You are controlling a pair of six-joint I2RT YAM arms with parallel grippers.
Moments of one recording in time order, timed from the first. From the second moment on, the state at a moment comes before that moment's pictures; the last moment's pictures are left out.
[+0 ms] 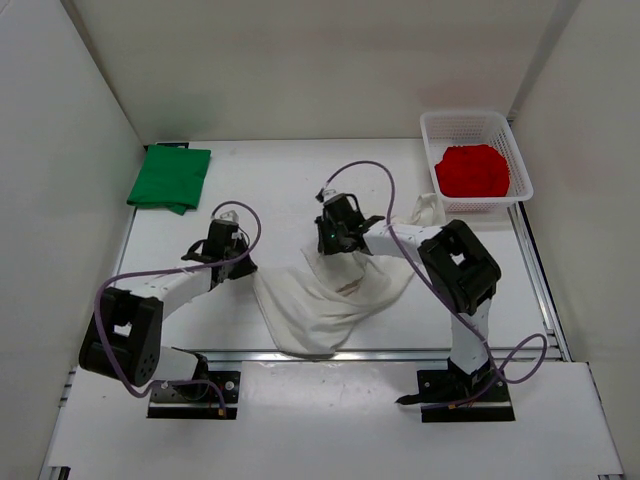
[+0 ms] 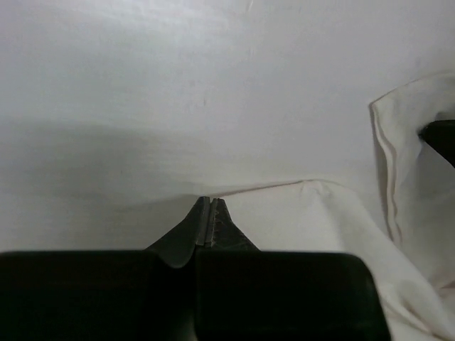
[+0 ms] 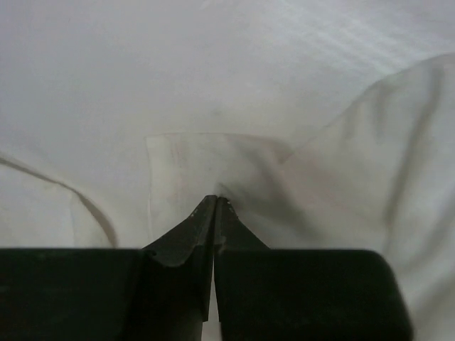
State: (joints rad) left arm -0.31 1.35 0.58 -0.12 0.00 -0.56; right arm 0.72 1.96 1.22 -0.10 -0.04 0.31
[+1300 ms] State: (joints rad) left arm -0.27 1.38 0.57 -0.05 0.06 -0.58; right arm 0.66 2.22 1.68 -0.34 0.04 0.25
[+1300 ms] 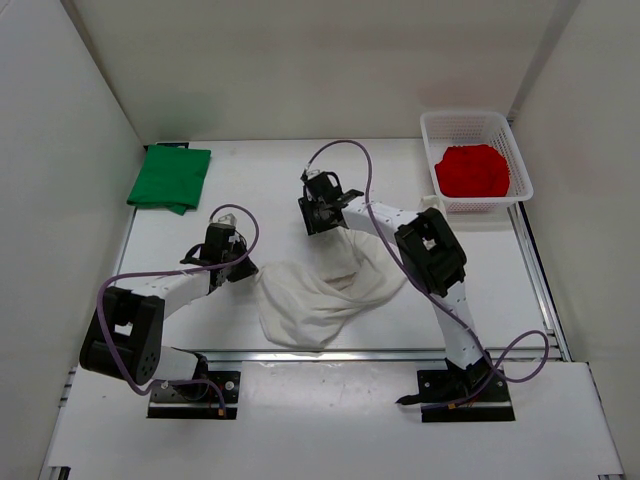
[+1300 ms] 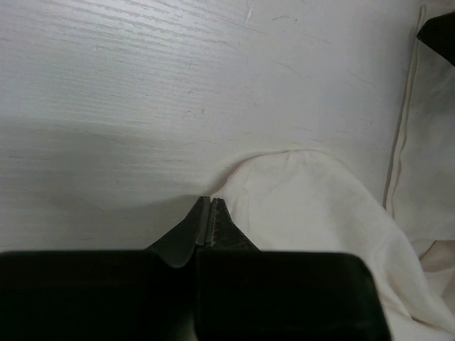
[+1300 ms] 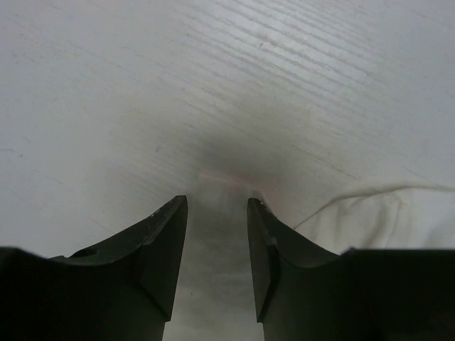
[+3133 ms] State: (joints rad) left arm 0.08 1.00 1.35 -0.28 0.19 -0.59; right arm 0.74 1.26 1.80 -0.27 0.75 -0.26
